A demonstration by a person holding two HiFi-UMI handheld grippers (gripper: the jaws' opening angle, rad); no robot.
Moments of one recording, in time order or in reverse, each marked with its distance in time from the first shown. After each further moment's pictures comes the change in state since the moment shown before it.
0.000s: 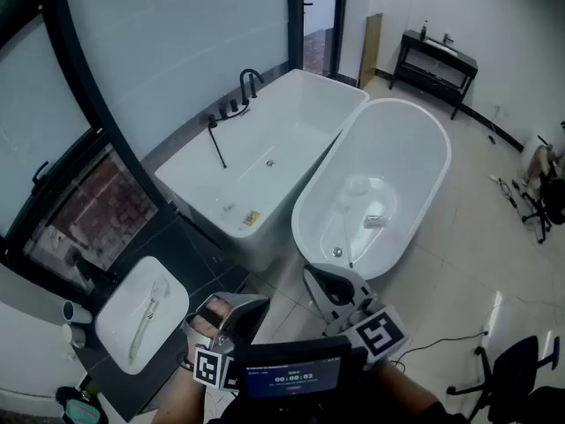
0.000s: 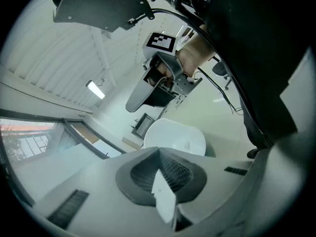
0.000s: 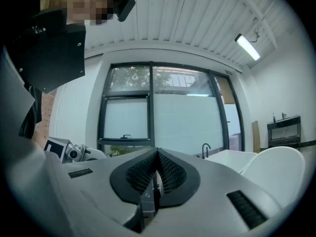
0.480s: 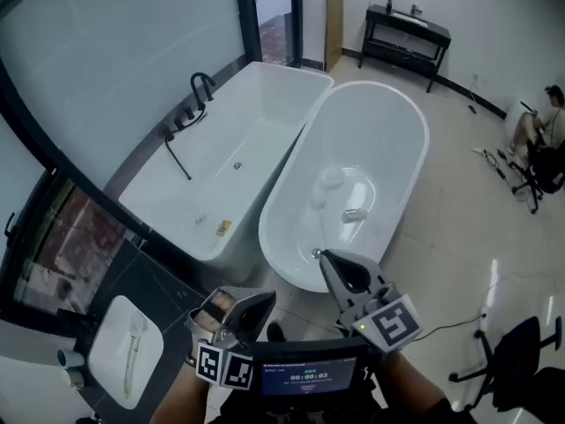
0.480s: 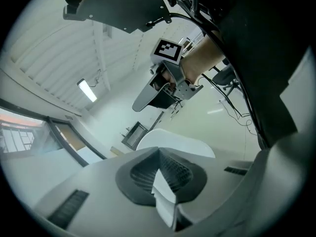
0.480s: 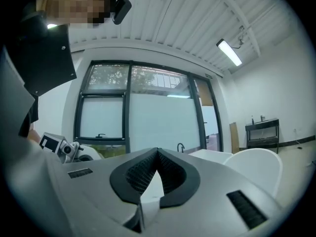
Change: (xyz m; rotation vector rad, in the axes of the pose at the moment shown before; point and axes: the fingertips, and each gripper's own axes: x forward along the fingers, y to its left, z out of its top) left arm 0.195 0.043 0.046 -0.030 -0.112 -0.083; right arm -0.020 -0.225 -0.010 0.017 0.003 -0.178
